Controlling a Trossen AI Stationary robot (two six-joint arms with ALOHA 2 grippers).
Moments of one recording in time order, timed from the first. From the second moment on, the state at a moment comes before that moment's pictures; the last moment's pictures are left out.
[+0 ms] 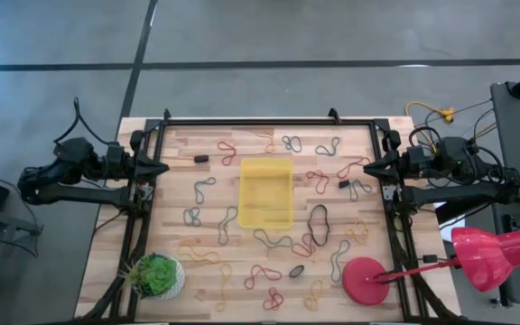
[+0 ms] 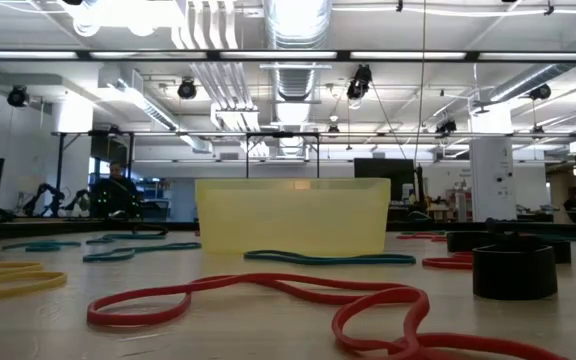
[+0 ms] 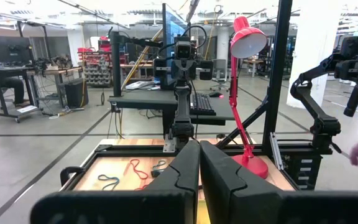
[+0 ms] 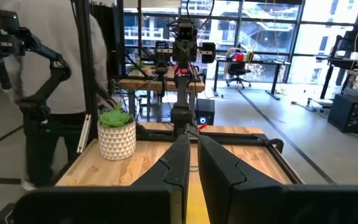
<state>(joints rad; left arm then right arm) 0.00 0.38 0.78 -0.38 0.00 0.00 0.00 0.40 0.78 -0.38 -0.05 -0.01</state>
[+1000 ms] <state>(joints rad) 0.00 0.38 0.78 -0.38 0.00 0.00 0.00 0.40 0.78 -0.38 -0.05 -0.51</state>
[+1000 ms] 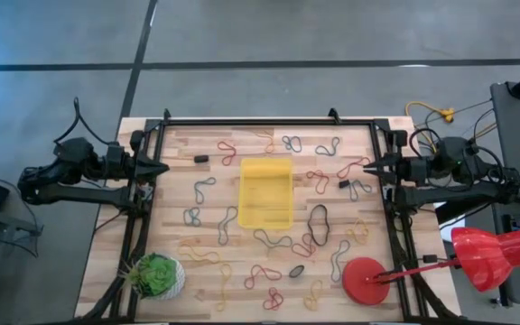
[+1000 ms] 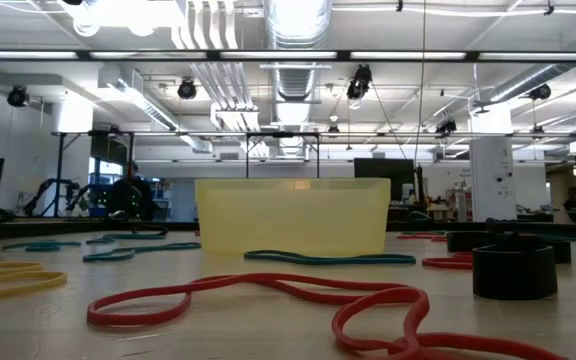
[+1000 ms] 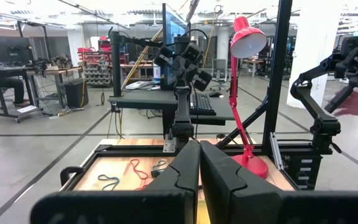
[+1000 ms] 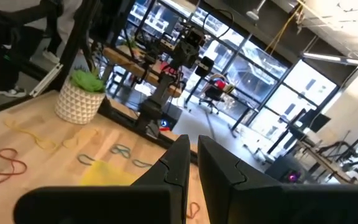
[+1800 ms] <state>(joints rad) 0.00 0.38 0.78 -0.38 0.00 0.00 0.00 0.43 0.78 -0.36 0.20 0.18</state>
